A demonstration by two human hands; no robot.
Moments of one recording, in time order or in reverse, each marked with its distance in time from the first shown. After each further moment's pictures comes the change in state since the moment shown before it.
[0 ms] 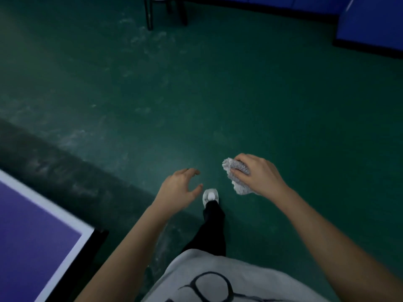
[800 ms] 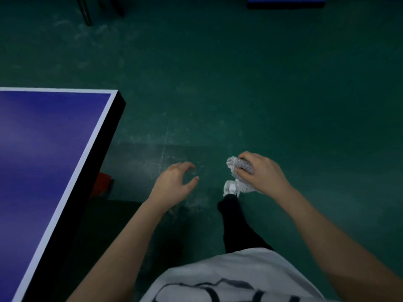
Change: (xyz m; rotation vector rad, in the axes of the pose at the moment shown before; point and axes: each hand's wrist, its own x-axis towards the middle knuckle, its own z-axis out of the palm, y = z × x) left_hand -0.547 -0.023 0.068 0.005 -0.166 0.266; right_hand -0.574 -0.238 0.159 -0.020 0.176 0.327
